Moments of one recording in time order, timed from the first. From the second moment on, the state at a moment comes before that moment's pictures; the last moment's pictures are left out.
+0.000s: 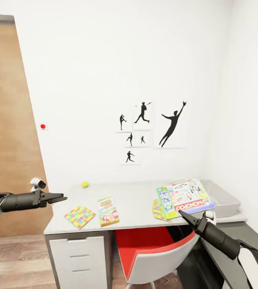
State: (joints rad) left arm -0.67 0.56 -0.03 -0.95 0.34 0.94 -1.57; right arm -0.17 -0.18 -0.26 -1.36 -0.82 0.80 0.87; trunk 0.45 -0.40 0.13
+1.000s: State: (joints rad) left arm -0.67 0.56 -0.01 -0.95 0.34 0.94 -1.57; right arm -0.17 -0.18 -0.26 -1.36 -0.81 0.80 0.87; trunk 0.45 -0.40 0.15
